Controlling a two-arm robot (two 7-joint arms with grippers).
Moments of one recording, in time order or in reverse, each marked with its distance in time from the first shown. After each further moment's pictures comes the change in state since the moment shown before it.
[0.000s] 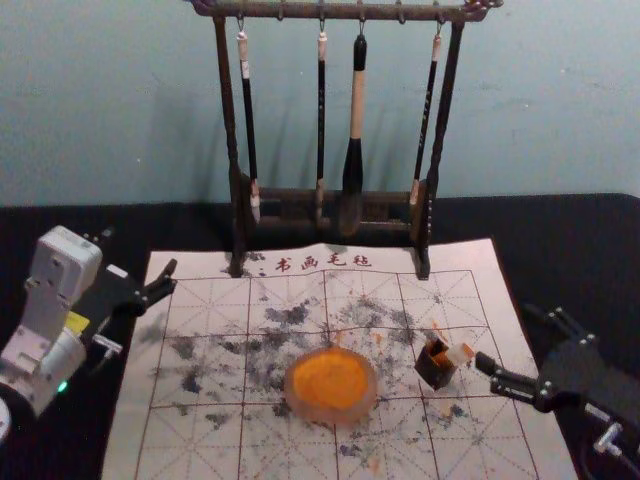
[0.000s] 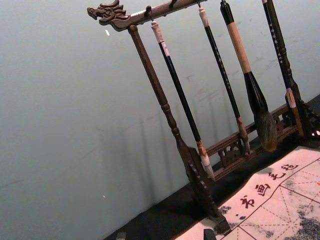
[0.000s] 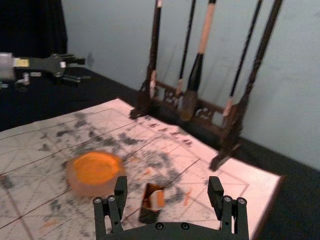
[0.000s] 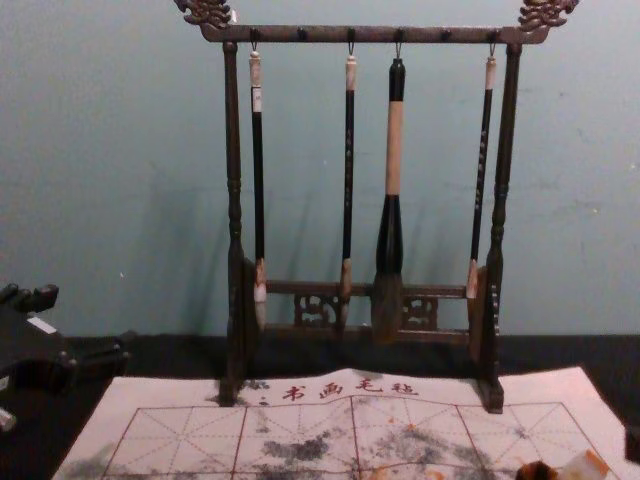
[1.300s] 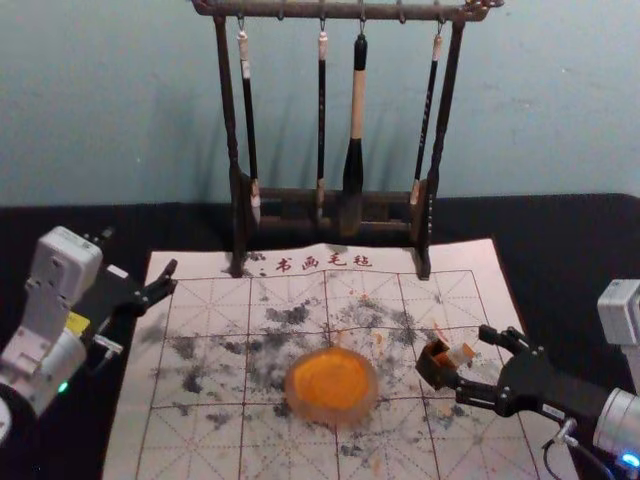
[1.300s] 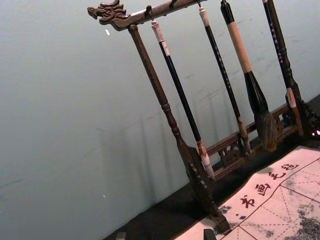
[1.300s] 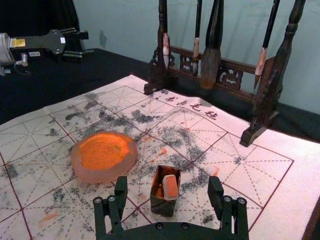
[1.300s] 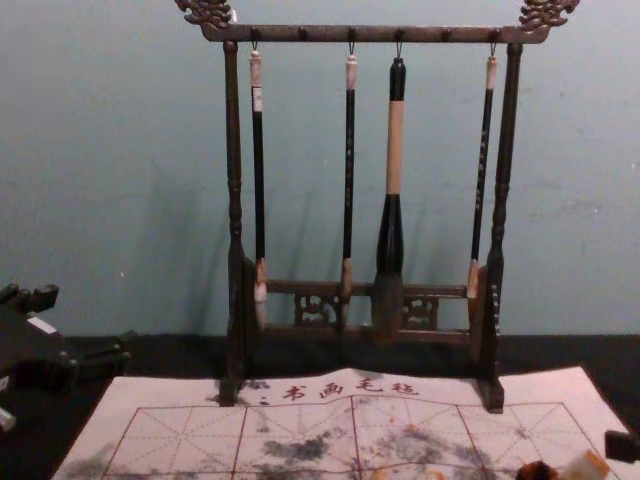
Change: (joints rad) left arm 0.000 0.000 0.000 0.000 0.000 0.000 0.000; right arm 0.170 -0.149 -0.049 0.232 -0.016 0.127 0.185
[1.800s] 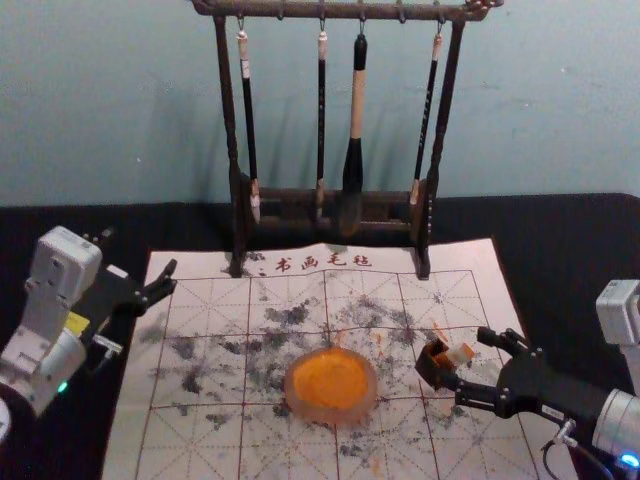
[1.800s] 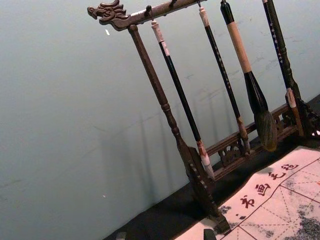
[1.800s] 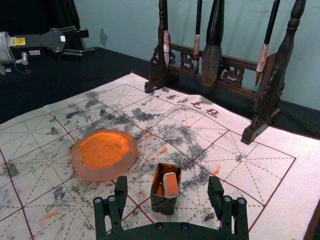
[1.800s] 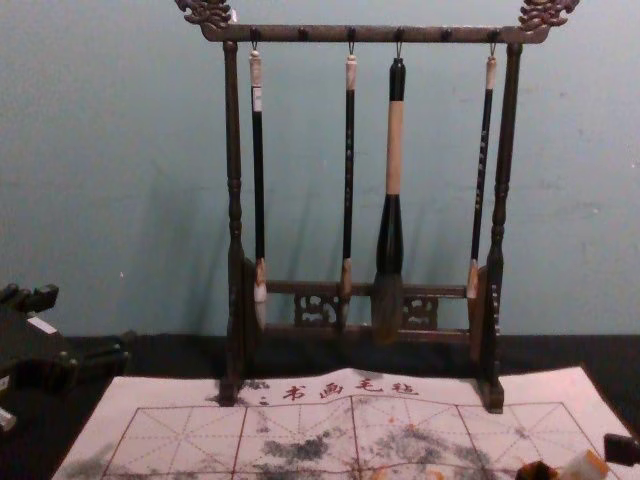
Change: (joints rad) left arm 0.000 0.000 0.000 0.000 0.000 0.000 0.000; right arm 0.004 -0.005 0.002 0.010 -0.001 0.008 0.011
